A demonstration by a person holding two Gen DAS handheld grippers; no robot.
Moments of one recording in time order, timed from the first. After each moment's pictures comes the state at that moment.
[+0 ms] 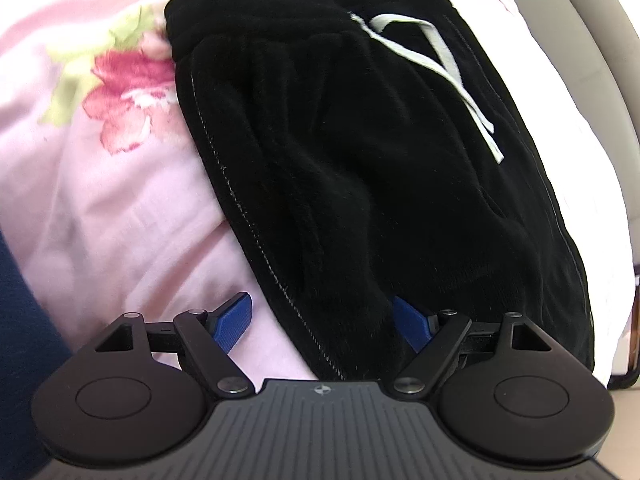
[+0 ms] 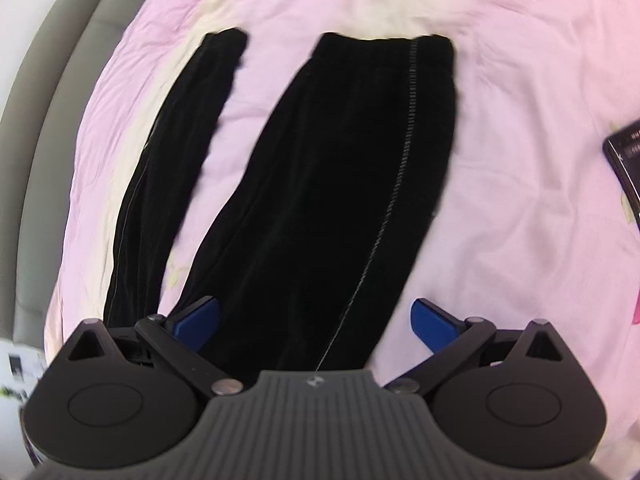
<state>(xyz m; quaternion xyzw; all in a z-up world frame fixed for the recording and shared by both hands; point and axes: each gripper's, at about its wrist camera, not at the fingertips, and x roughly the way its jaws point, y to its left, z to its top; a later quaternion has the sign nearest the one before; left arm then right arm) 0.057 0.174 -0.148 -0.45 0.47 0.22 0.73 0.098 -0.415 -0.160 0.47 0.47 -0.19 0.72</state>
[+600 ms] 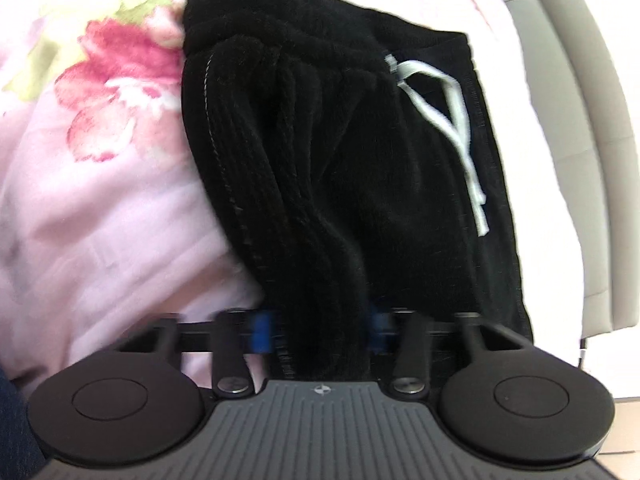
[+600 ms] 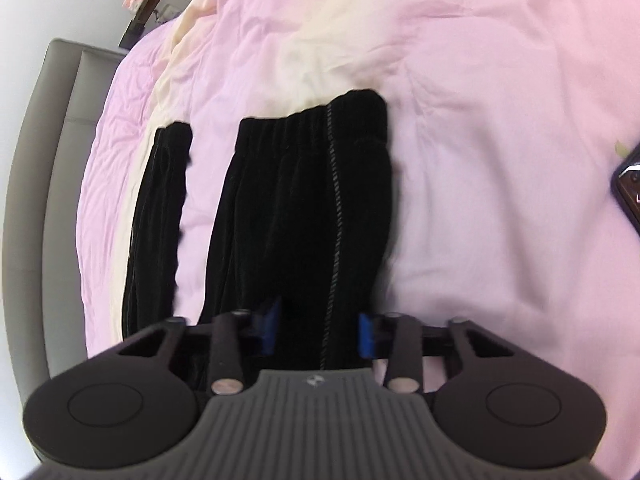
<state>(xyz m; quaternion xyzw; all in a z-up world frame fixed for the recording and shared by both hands) 0.054 0.203 -0.169 -0.55 0.37 0.21 0.72 0.095 -0.474 -0.203 0.56 0.37 -0.24 0.70</state>
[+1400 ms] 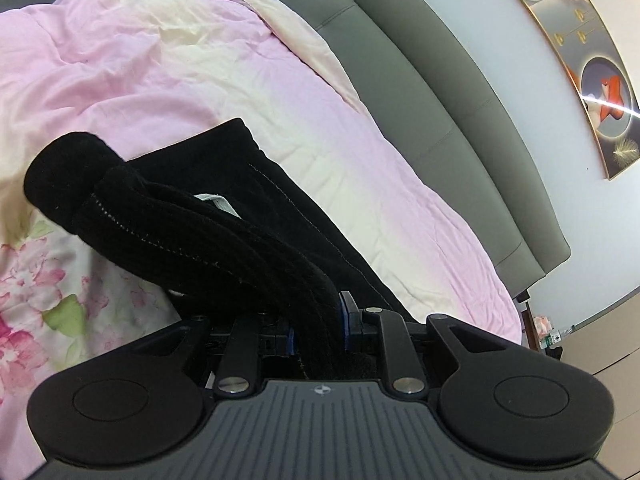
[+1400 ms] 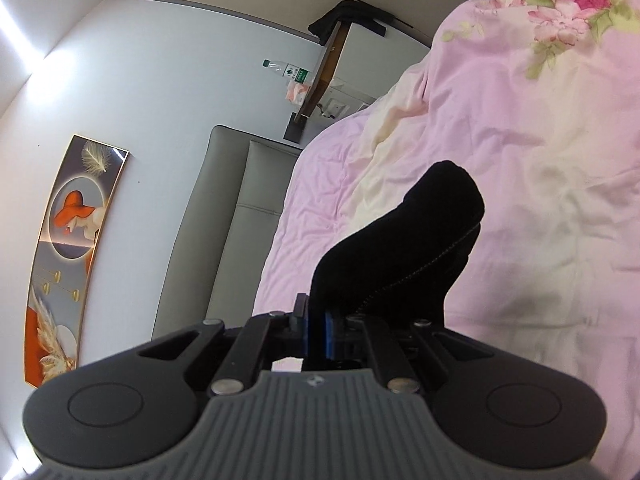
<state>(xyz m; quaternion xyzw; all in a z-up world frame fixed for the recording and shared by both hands) 0.121 0.213 -0.037 -0.44 0.29 0.08 0.85 0.154 -0.457 -0.096 0.59 0.13 -0.14 0.79</state>
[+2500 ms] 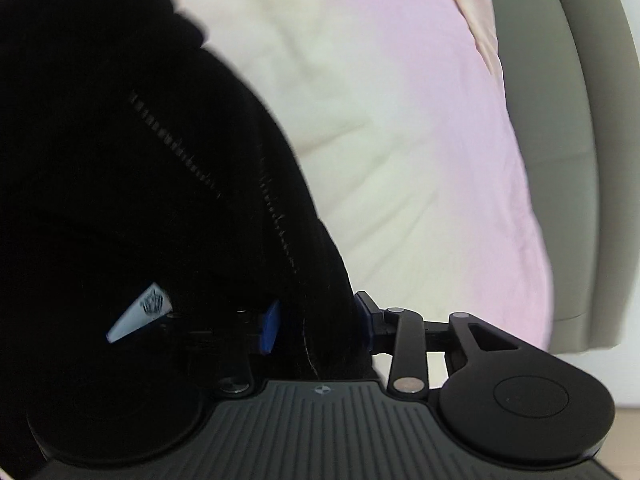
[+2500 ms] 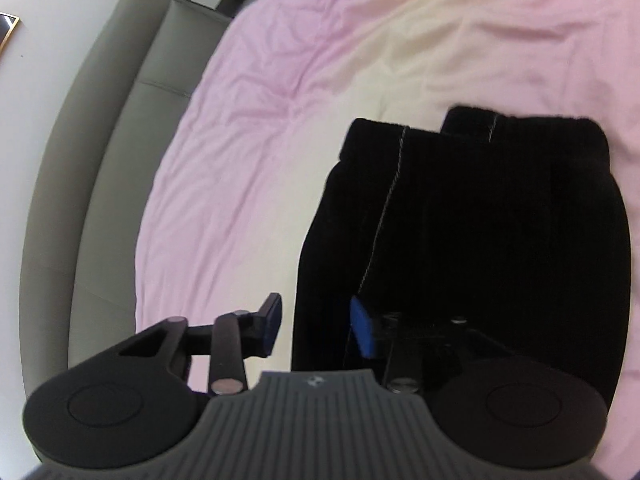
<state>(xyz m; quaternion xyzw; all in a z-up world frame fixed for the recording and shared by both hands) 0.412 0.306 -0.146 -0.60 0.42 0.12 0.67 0.495 -0.414 -0.199 0.52 0.35 -0.18 0.76</state>
